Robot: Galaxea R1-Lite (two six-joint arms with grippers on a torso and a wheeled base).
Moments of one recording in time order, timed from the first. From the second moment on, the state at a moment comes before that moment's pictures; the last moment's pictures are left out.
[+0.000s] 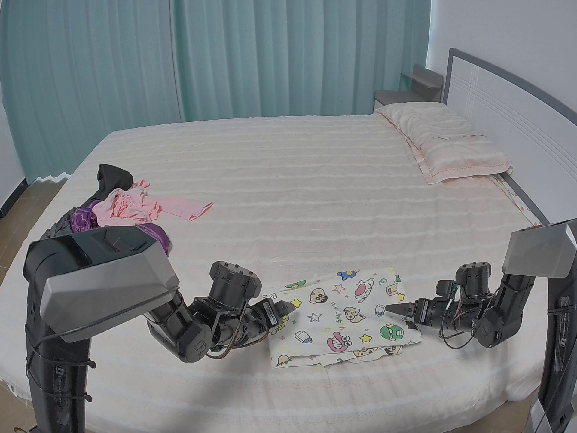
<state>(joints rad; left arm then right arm) -0.55 2.34 -0.90 -0.73 -0.02 -0.86 0.13 2.40 -0.59 -1.17 0.46 0.42</state>
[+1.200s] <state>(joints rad) -0.61 2.40 -0.99 -0.72 -0.01 -0.81 0.18 2.47 -0.69 -1.14 0.62 0.43</state>
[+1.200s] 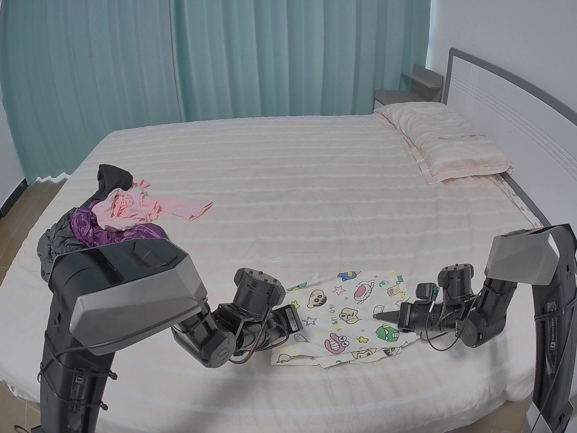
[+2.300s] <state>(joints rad) -0.61 2.36 -0.97 -0.72 0.00 -0.81 0.17 2.46 -0.68 -1.17 0.63 0.43</state>
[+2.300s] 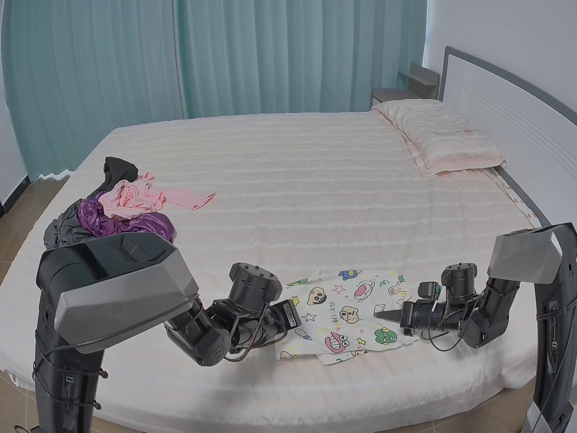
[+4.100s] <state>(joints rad) -0.57 2.35 -0.93 -0.73 0.01 -0.81 0.15 2.45 -0.64 -1.24 0.61 0.43</state>
